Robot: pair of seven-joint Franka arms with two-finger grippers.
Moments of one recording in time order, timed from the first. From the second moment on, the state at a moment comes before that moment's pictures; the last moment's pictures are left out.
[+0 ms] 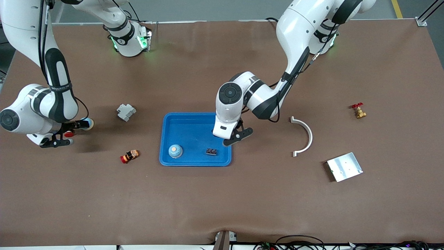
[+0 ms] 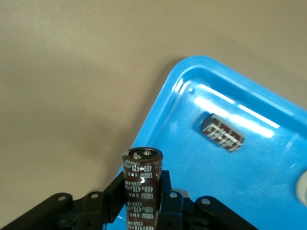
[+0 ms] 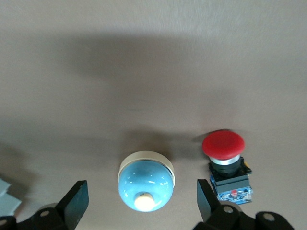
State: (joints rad) left arm -0.67 0.77 -0.12 -1.37 0.10 2.18 -1.24; right arm 0.22 0.49 -0.52 -1.99 0.19 2.16 -0.51
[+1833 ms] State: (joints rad) left arm -0.19 0.56 -0.32 -1.79 0.12 2.29 -0.31; right arm 0.72 0.73 -0.36 -1.56 0.41 2.19 0.99
